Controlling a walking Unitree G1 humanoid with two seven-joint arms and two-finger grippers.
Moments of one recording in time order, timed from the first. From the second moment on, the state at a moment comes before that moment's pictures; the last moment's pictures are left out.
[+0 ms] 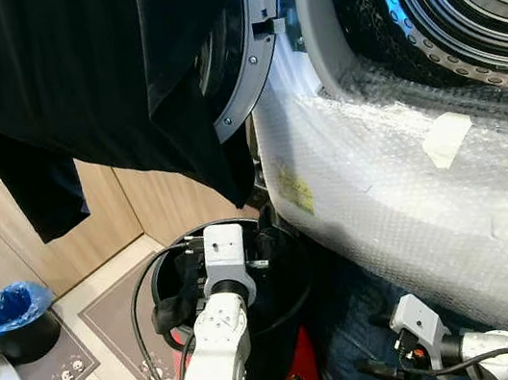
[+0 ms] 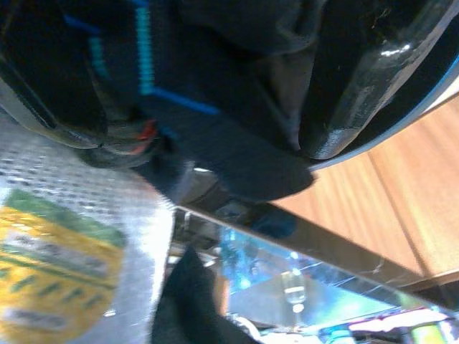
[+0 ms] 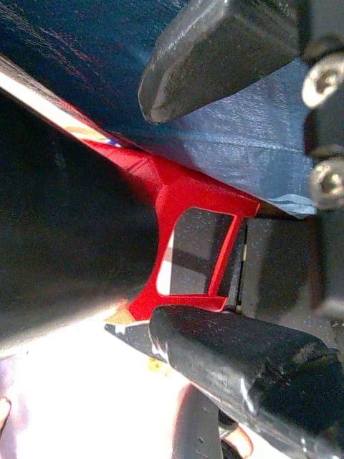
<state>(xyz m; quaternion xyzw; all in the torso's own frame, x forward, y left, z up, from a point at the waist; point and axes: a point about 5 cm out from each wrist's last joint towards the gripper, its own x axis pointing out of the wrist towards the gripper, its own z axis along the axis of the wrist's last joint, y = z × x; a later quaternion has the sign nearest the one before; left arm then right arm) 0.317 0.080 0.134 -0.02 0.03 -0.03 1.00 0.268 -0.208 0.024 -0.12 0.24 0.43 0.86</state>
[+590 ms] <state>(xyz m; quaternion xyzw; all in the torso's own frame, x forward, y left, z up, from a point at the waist) 0.336 0.085 0.126 -0.10 0.10 -0.06 0.99 0.270 -0.203 0.029 -0.12 0.23 0.44 0.86</state>
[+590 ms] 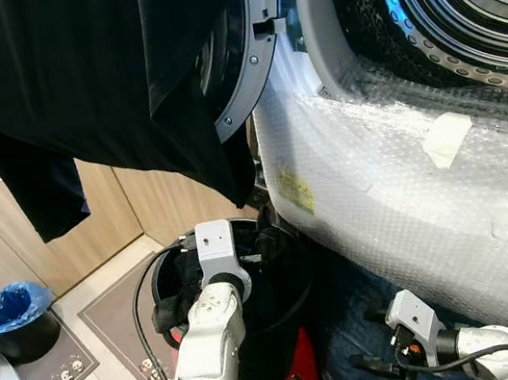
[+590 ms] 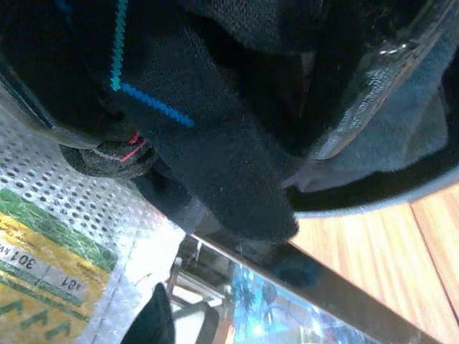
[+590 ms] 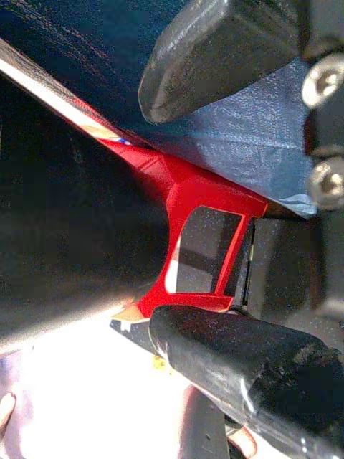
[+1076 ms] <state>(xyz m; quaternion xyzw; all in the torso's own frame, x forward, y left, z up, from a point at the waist) 0.337 0.079 0.124 -0.13 0.11 -0.08 0.98 0.271 -0.203 0.031 -0.12 0.23 0.43 0.86</state>
